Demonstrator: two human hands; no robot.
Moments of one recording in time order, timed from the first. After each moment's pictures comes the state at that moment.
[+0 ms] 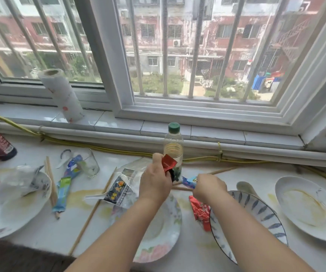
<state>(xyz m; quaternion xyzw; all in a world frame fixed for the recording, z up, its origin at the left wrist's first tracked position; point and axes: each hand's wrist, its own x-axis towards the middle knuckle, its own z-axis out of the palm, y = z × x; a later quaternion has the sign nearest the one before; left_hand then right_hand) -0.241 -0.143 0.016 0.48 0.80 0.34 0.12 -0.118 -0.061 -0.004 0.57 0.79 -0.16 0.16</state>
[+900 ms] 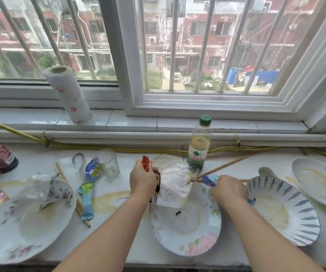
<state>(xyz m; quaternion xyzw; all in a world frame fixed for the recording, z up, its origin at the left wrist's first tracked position) -0.371 -0.181 -0.016 0.31 0.80 0.46 0.25 -0.166 -0.120 -0.025 0.72 0.68 -0.12 0.08</state>
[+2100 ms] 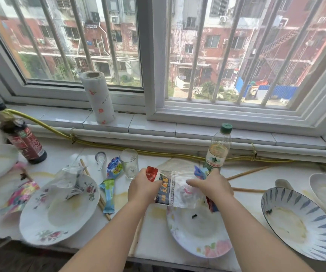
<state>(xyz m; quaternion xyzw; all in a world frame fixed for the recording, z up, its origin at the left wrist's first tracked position) -0.419 -0.225 -0.018 0.35 0.85 0.30 0.27 -0.243 -0.140 -0.001 0.70 0.65 -0.29 -0.04</state>
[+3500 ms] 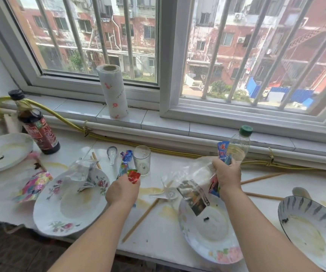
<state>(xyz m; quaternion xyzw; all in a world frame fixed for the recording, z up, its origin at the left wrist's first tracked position) -0.486 -0.258 -0.038 0.28 0.93 0.16 0.15 -0.273 -0.135 0.006 0.60 0.44 -0.51 -0.43</state>
